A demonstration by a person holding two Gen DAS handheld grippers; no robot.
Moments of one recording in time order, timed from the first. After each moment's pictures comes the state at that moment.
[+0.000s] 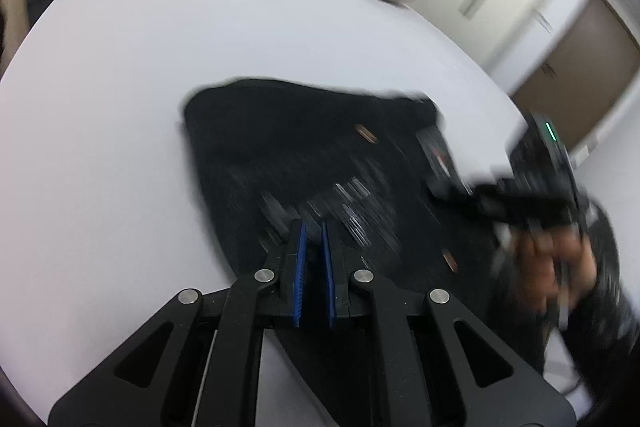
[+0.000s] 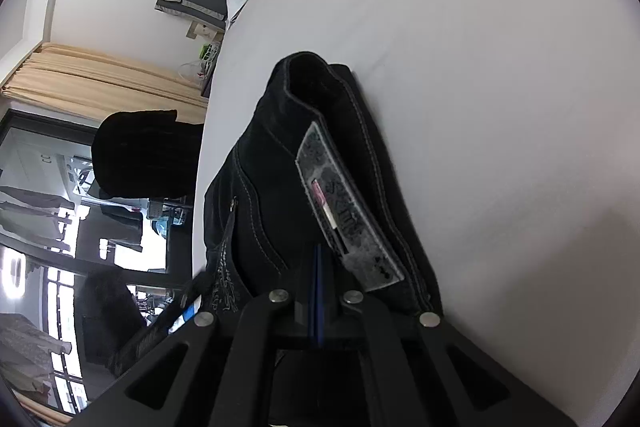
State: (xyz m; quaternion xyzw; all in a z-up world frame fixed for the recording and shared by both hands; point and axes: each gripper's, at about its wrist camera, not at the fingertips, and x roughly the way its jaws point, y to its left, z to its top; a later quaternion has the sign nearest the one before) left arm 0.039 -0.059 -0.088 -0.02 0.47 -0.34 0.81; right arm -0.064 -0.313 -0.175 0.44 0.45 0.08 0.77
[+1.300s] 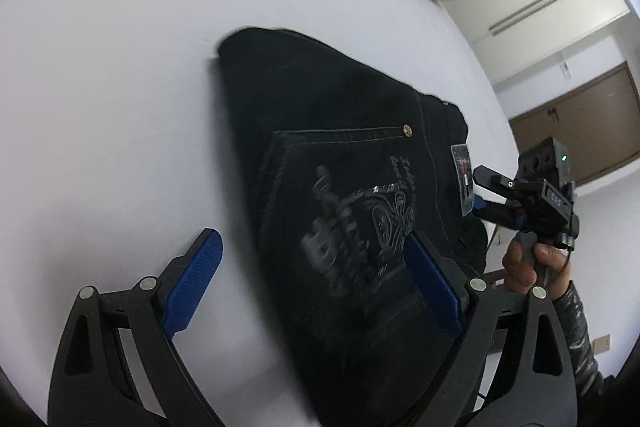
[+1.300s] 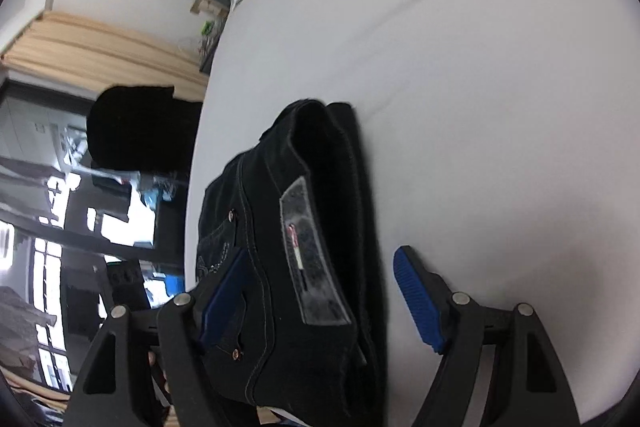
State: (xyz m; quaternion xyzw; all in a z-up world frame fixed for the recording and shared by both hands) left arm 0.096 -0.047 -0.133 -0.14 0.59 -0.30 0.74; right arm -0.044 -0.339 -0.153 0.39 0.50 0.11 0.77
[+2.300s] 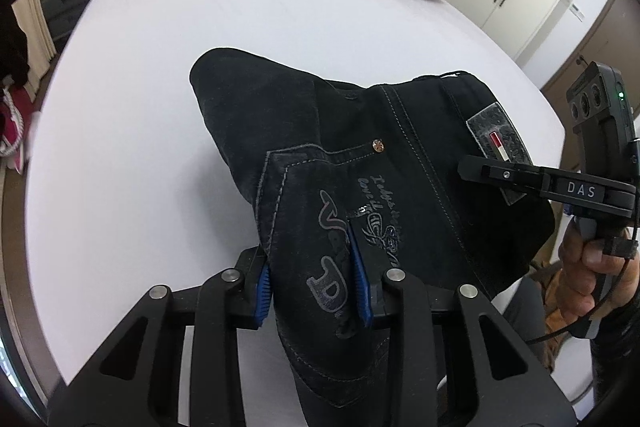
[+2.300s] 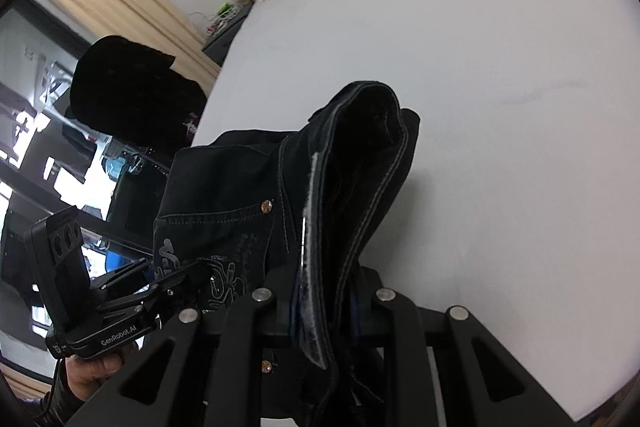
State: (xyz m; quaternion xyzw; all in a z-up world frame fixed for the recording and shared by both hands) left arm 0.118 -0.056 -0.058 0.01 0.50 -0.26 0.82; right arm 0.004 -0.262 -0.066 0.24 0.48 0.09 0.84
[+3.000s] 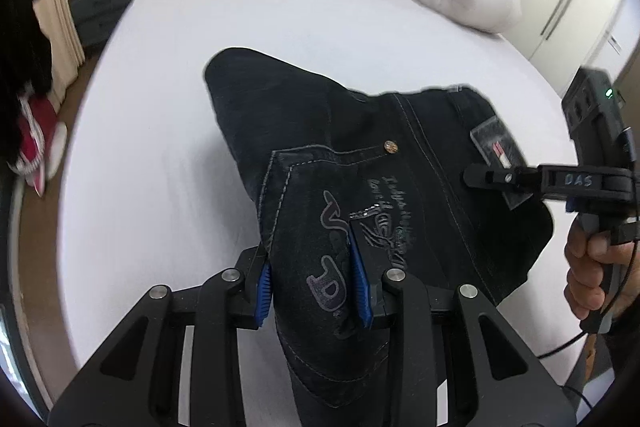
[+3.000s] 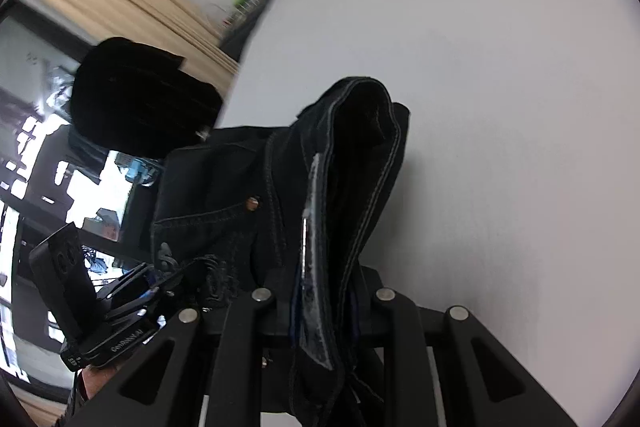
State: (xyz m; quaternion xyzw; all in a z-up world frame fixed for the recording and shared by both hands) left arm 0.315 0.048 -0.108 -0.01 0.50 -0.21 0.84; right arm 0.194 -0.229 -0.135 0.27 0.52 0.11 0.80
